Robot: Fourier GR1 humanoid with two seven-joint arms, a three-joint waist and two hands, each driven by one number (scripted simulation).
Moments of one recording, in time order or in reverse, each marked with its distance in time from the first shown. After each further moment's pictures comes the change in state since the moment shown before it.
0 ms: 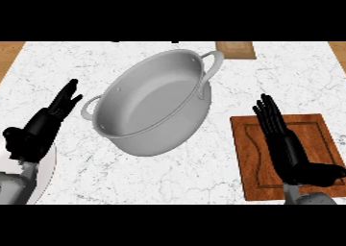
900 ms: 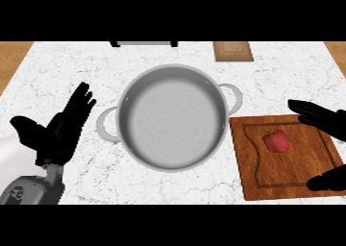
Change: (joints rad) left arm 0.022 -0.191 0.018 -0.069 0.094 0.164 0.164; right arm -0.143 -0.545 -0.041 0.025 0.349 0.427 -0.619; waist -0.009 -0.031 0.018
